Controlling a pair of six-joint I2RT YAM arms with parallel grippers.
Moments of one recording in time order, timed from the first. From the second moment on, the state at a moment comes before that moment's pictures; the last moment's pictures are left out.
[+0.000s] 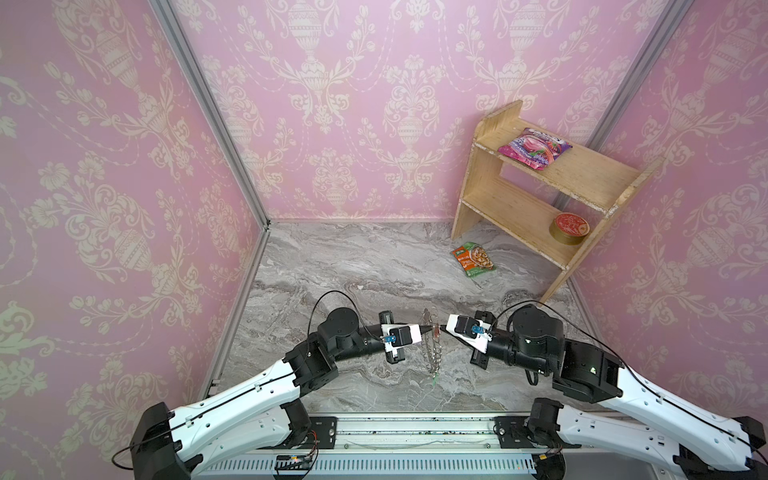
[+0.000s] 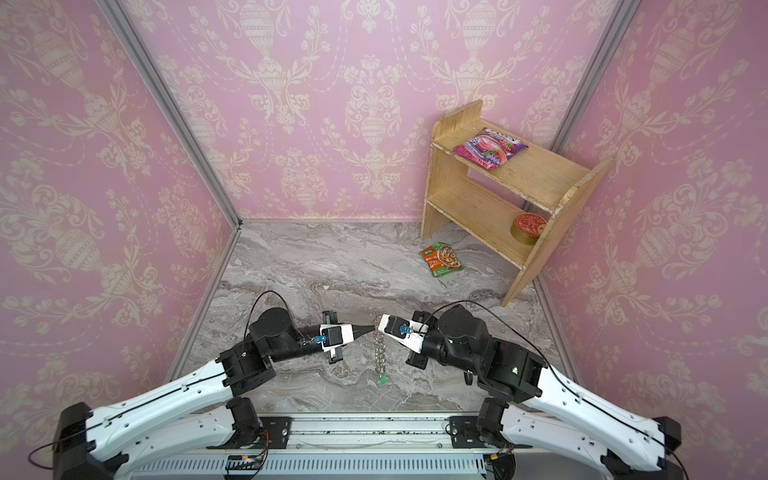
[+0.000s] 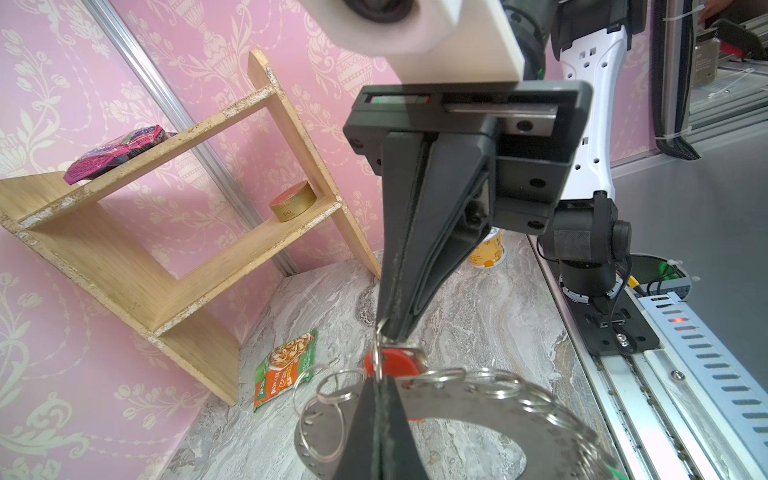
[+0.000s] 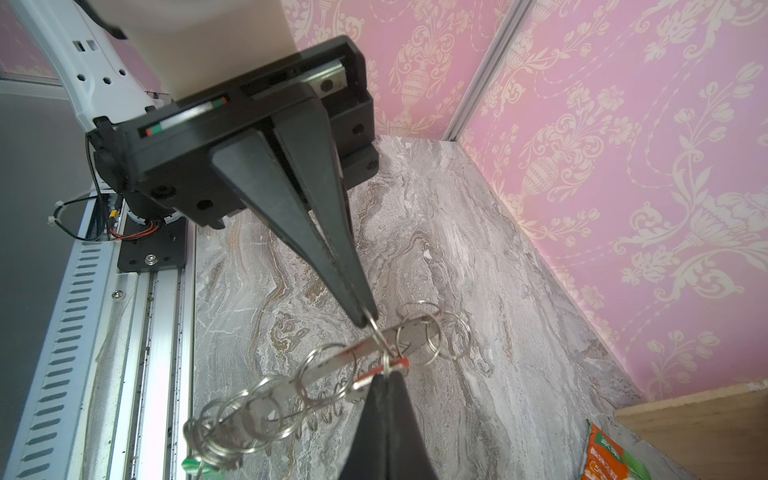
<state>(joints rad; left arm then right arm) -0.94 0.91 0.65 0.20 0.38 0.45 1.02 0.76 0.89 -0.48 0.01 -0.37</state>
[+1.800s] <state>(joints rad) -0.91 1.02 0.82 -0.07 0.46 0.40 1.01 0.76 0.89 -0.54 0.01 -0.37</state>
